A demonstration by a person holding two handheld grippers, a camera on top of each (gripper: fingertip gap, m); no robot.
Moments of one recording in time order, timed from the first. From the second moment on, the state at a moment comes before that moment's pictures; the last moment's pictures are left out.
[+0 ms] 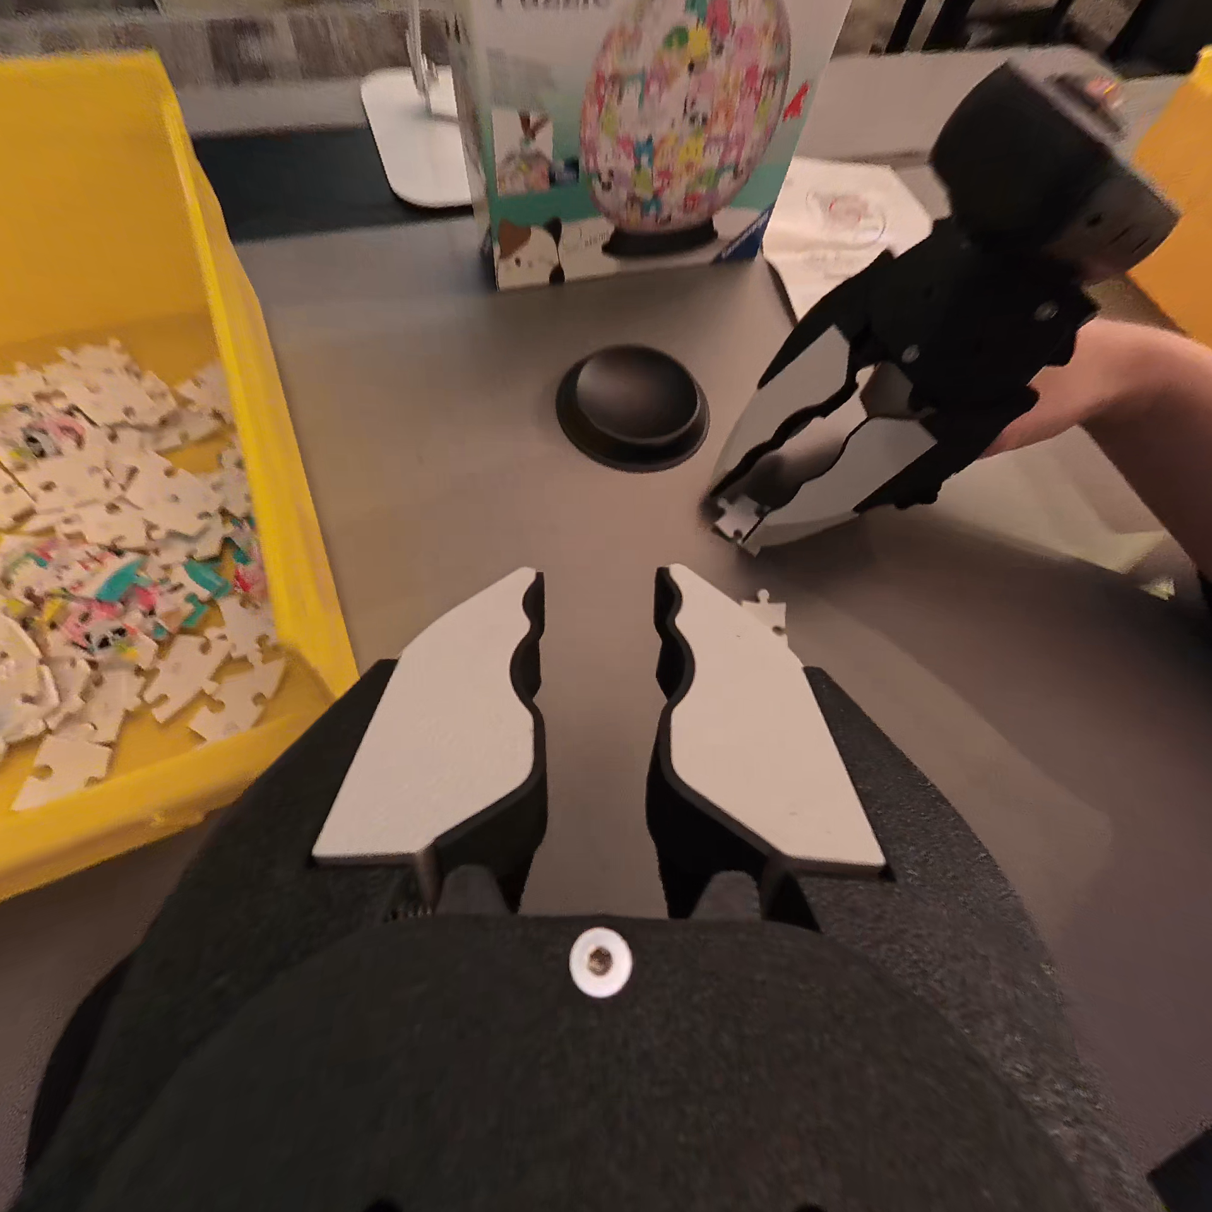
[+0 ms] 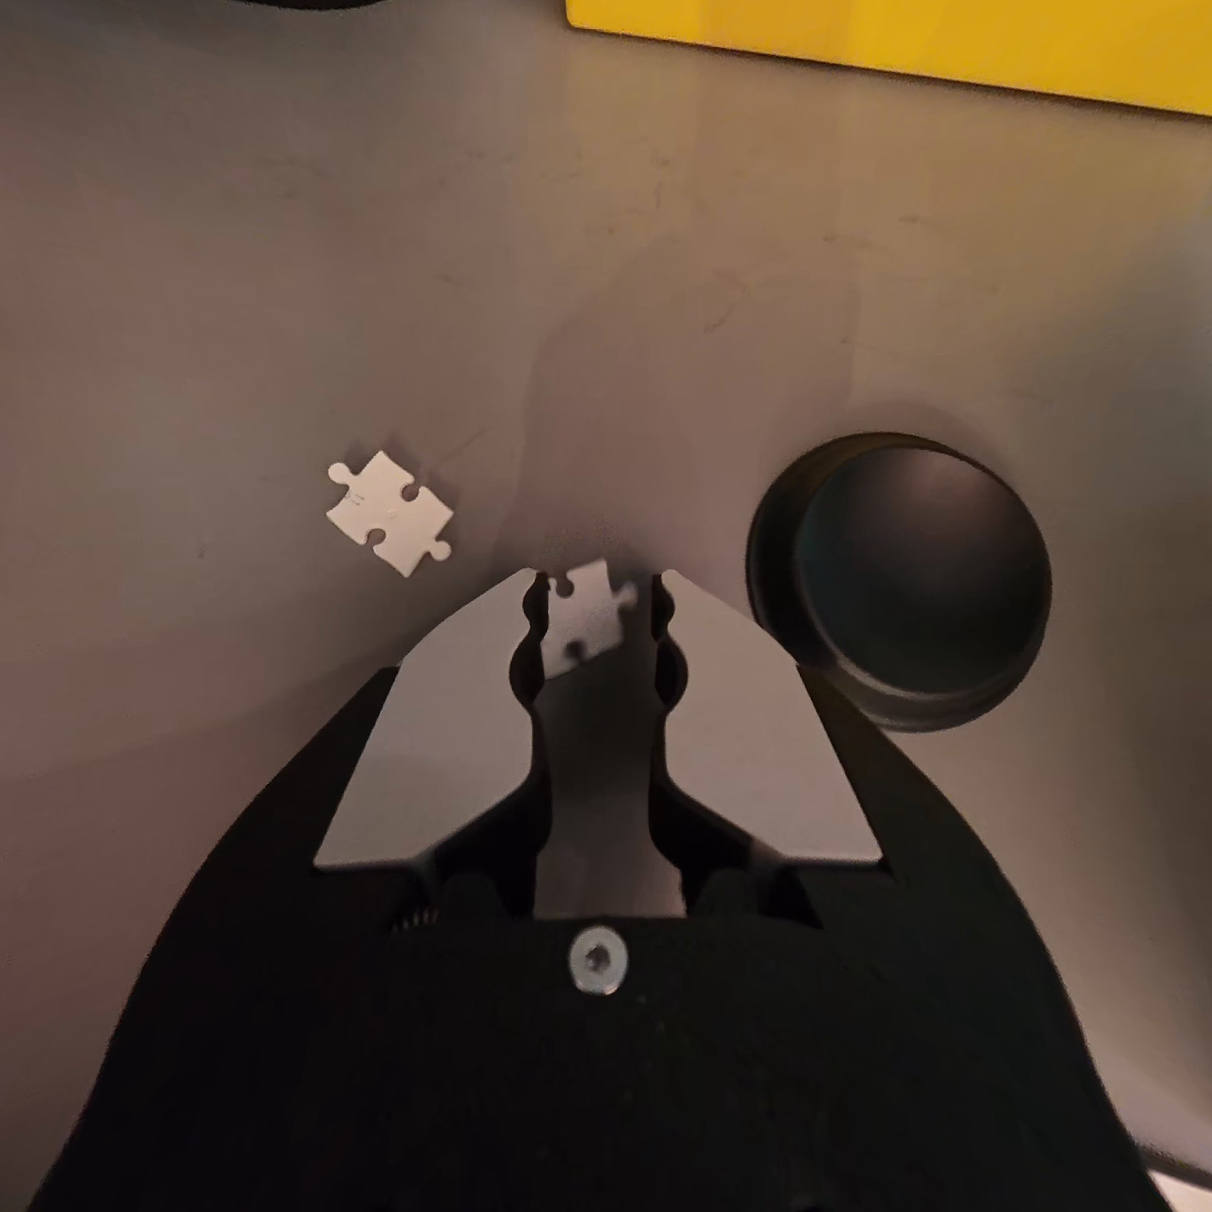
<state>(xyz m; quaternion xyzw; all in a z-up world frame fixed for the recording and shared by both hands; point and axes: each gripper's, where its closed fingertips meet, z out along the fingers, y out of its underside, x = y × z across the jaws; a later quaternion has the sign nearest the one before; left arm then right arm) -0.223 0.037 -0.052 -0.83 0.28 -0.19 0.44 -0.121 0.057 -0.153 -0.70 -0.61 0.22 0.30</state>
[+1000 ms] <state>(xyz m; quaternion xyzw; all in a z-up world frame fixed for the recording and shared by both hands) -0.229 0.040 -0.068 -0.83 0.30 -0.22 0.41 -0.120 0.029 -0.155 -0.70 -0.63 0.20 0.27</state>
